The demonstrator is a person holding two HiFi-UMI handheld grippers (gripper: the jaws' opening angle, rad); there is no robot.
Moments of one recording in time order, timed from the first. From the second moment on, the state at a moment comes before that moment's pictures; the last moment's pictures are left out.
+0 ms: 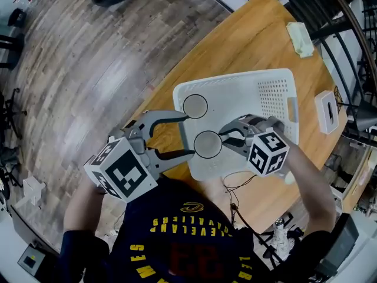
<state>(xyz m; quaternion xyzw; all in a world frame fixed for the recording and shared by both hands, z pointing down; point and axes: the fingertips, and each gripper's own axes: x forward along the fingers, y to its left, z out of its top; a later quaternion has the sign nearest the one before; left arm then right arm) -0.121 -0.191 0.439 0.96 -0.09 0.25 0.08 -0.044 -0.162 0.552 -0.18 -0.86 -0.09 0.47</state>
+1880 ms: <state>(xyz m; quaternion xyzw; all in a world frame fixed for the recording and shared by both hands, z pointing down) -0.113 -0.177 0.450 0.96 -0.09 0.24 0.11 -0.026 -0.193 0.614 -0.14 -0.83 -0.08 0.53</state>
